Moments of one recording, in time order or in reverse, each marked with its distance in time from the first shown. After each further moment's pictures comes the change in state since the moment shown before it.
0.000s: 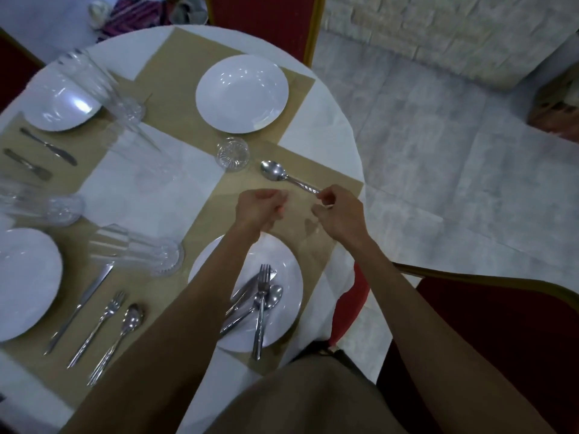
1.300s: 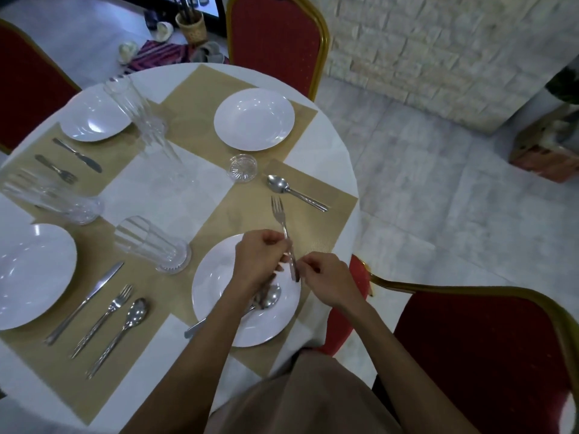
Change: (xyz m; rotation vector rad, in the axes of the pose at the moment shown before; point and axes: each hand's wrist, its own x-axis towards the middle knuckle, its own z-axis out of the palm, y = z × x) left_hand -0.109 -0.026 -0.014 0.131 0.016 0.124; right_hand -0.115 0.015 0.001 0.003 -0.297 -0.086
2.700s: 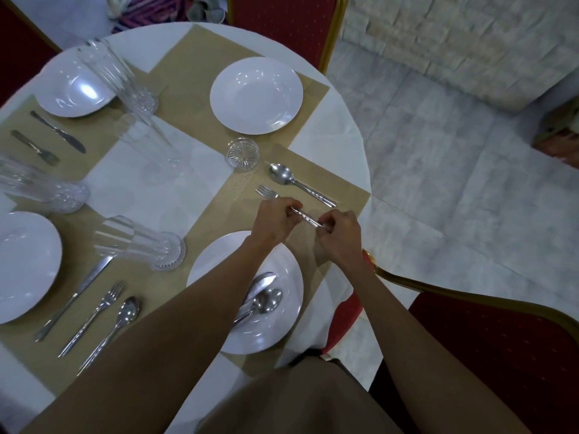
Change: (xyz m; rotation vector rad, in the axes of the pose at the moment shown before) left_hand 0.126 -0.018 0.035 0.483 -0.020 0.468; right_hand 0.111 0.027 -0.010 -0.241 0.269 0.056
